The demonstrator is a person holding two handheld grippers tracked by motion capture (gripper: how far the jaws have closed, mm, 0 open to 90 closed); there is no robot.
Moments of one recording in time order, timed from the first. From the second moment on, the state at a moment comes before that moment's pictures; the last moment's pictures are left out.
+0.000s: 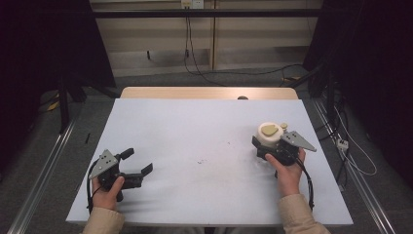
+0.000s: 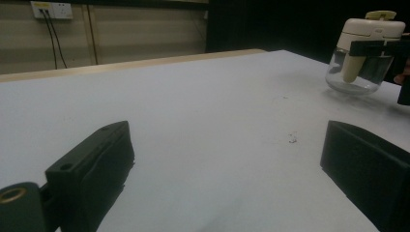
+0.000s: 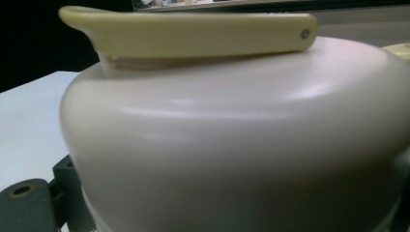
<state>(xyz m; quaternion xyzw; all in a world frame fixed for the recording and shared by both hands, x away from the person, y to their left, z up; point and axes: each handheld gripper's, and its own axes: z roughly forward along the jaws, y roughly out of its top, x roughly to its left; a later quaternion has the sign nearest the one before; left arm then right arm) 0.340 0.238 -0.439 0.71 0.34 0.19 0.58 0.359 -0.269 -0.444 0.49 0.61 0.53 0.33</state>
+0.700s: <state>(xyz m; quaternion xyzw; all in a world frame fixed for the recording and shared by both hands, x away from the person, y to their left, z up) 0.336 0.241 -0.439 0.71 0.34 0.20 0.58 0.365 -0.249 -0.439 0.47 0.63 0.53 0.31</state>
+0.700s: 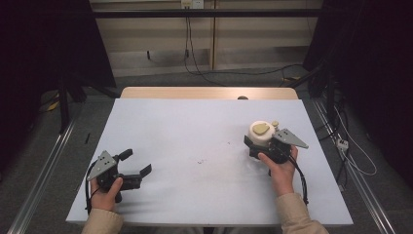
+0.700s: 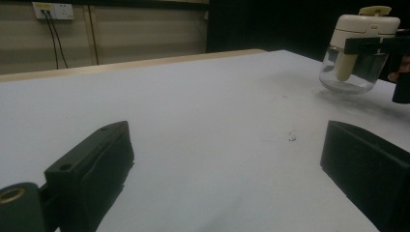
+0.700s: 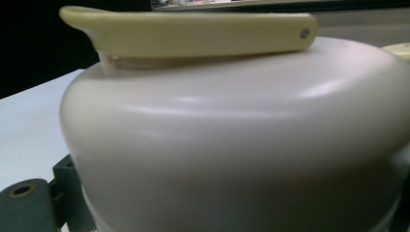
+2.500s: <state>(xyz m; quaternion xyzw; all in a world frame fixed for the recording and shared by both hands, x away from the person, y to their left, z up) 0.335 0.243 -0.439 0.71 0.34 0.19 0.59 0.396 -0.202 -0.438 0.44 0.65 0.55 0.28</state>
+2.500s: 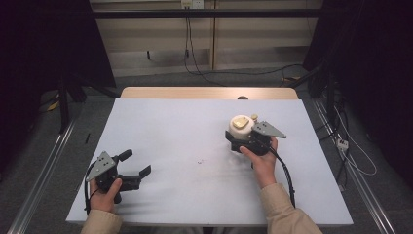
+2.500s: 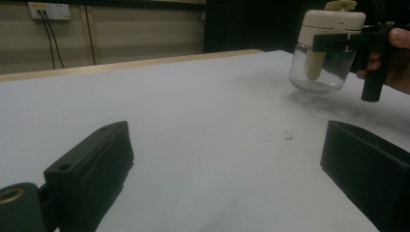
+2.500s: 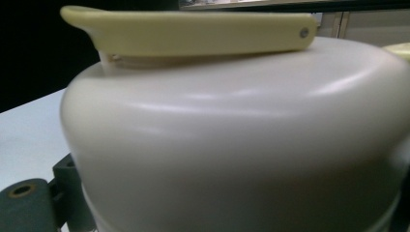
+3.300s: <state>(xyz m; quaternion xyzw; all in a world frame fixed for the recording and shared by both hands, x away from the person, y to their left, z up) 0.335 0.242 -0.439 0.71 0.33 0.19 0.59 0.406 -0.191 -0.436 0.44 0.65 0.56 0.27</state>
